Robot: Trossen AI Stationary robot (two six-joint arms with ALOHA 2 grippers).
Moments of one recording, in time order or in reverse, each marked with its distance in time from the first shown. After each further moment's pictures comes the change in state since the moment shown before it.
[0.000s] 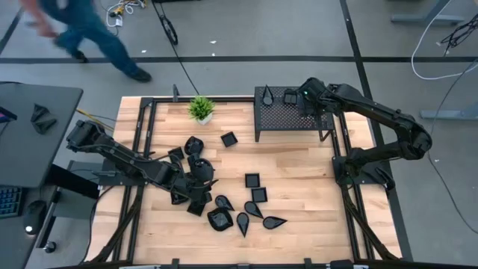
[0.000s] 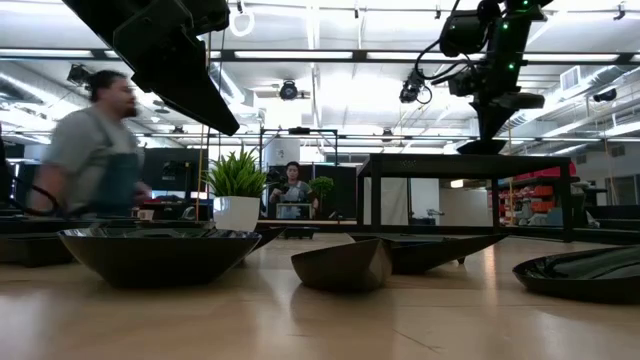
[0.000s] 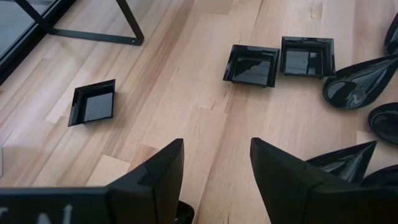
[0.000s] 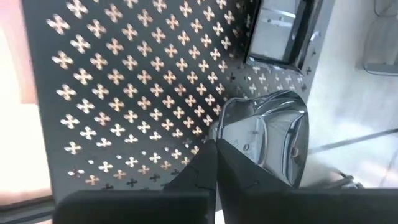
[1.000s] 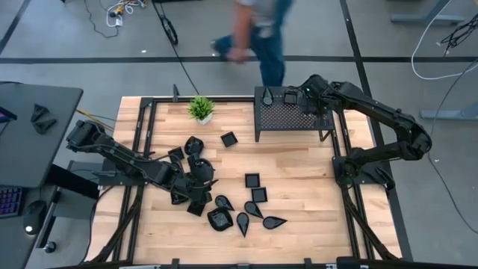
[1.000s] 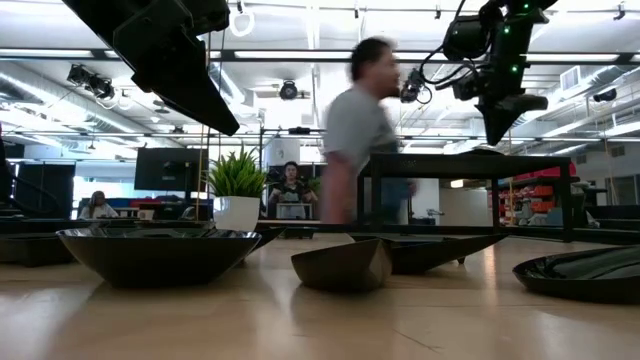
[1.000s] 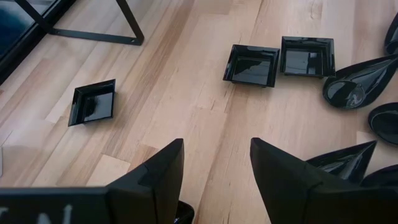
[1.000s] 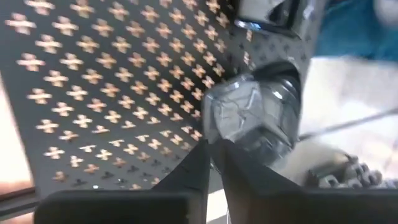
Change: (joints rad) left arm 0.000 0.000 0.000 0.000 0.000 0.000; right arm -0.056 0.000 0.000 -0.019 0.036 0.011
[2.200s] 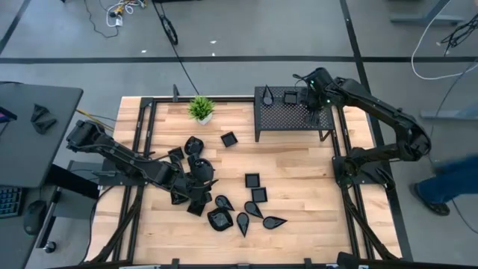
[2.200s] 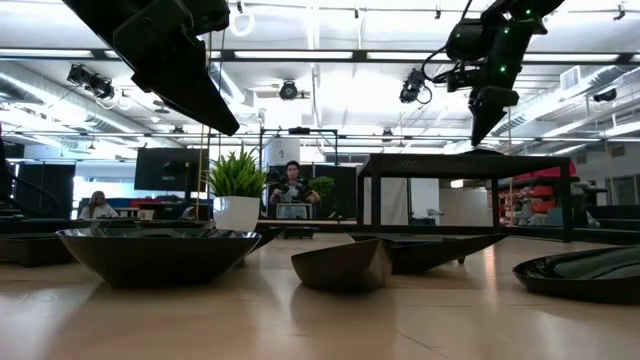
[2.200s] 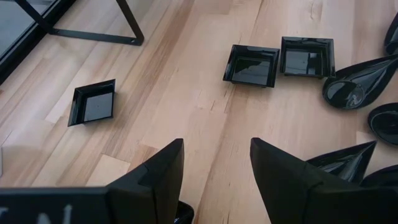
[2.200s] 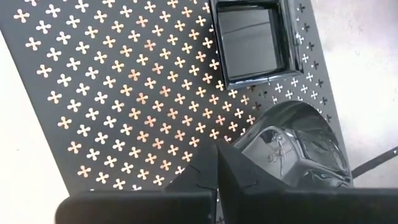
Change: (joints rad) left arm 0.000 0.000 0.000 0.001 0.000 -0.001; right arm -0.090 0.003 0.000 0.101 -0.315 0.258
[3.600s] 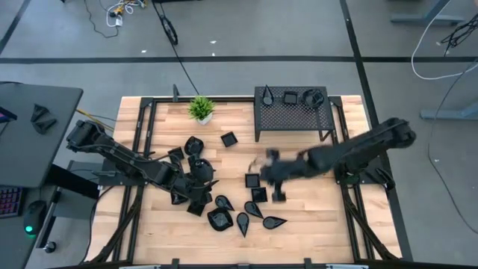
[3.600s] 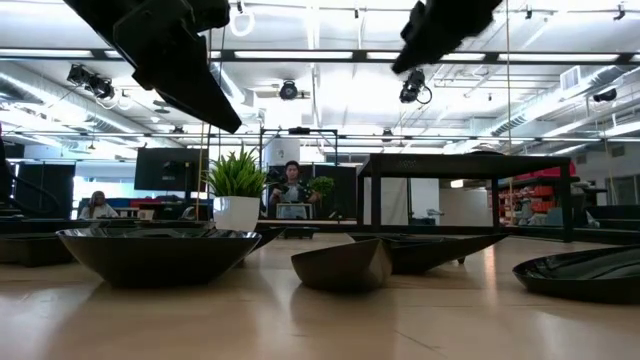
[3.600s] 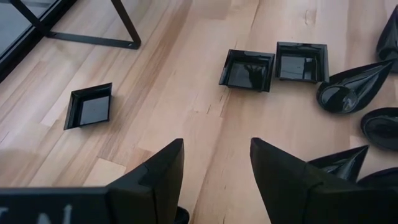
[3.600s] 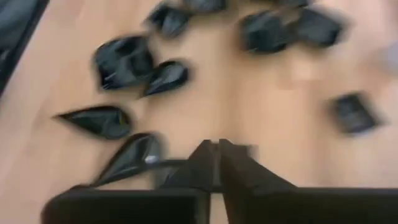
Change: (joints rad) left arm -0.008 0.000 0.000 0.020 0.000 0.001; right arm 1.130 0.239 0.000 0.518 0.123 0.655
